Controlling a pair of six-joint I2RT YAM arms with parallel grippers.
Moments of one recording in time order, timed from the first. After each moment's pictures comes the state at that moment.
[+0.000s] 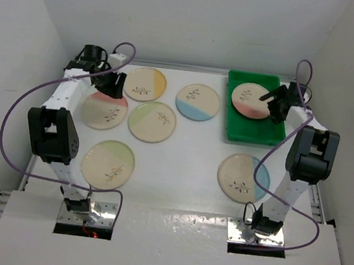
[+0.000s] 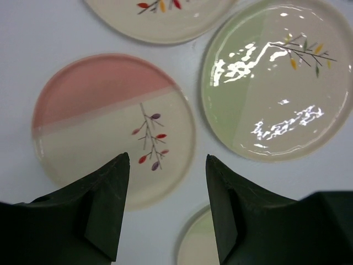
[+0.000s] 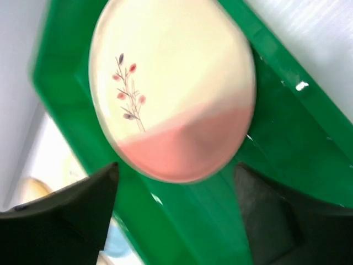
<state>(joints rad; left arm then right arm) 0.08 1.78 1.57 -0.73 0.34 0.37 -0.23 1.93 1.29 -0.12 -0.12 0.83</state>
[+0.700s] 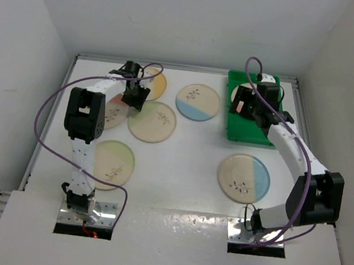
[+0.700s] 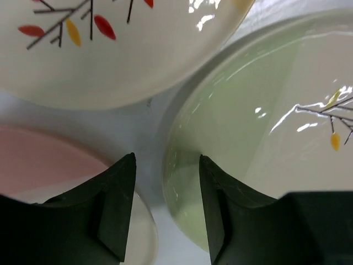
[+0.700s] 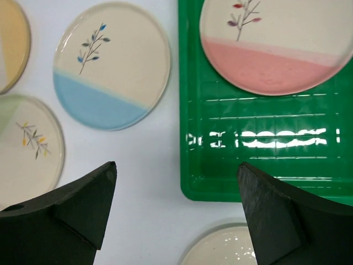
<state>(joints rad) -0.15 2.17 1.69 -0.64 0.11 0.23 0.17 1.45 1.10 -0.29 0.08 0.30</state>
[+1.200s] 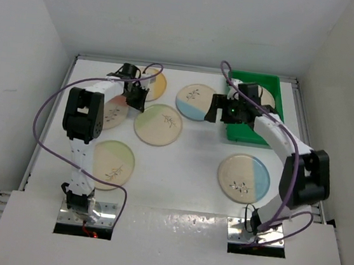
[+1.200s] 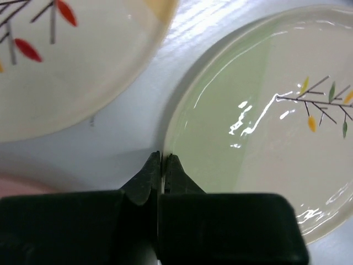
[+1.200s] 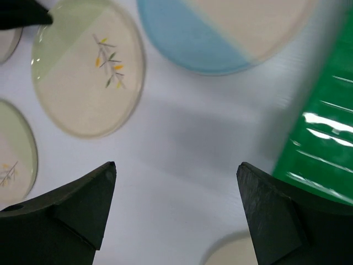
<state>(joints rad) -0.13 2.17 1.64 -0.55 0.34 0.22 0.26 1.57 1.14 -0.35 -0.26 0.22</state>
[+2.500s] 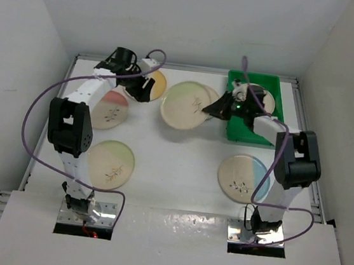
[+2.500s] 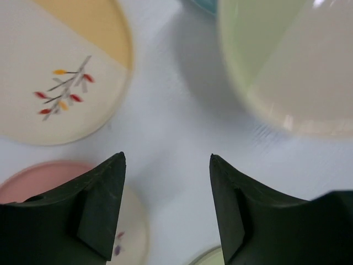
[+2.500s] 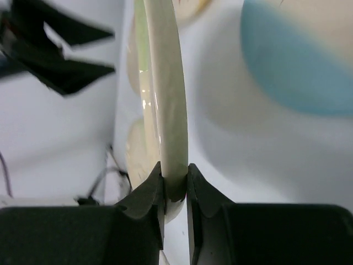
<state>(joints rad) -0.16 1.93 1.64 -0.65 0.45 0.44 0.18 1.85 1.06 0.19 -0.81 0.68</state>
